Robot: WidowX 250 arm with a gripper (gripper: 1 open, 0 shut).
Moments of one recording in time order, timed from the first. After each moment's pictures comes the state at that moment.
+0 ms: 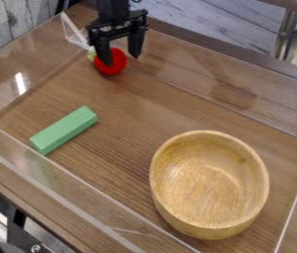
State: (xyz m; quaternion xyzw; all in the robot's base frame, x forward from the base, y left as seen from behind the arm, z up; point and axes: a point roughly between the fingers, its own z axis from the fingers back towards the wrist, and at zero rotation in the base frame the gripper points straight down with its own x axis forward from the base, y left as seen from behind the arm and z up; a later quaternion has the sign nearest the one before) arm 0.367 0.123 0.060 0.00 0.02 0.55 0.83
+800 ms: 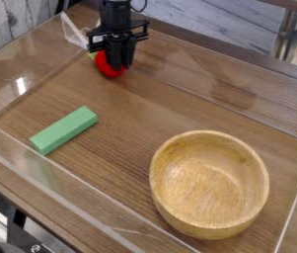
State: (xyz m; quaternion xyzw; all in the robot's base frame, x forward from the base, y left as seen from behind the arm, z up) arm 0.363 0.125 0.047 0.01 0.03 0.52 0.85
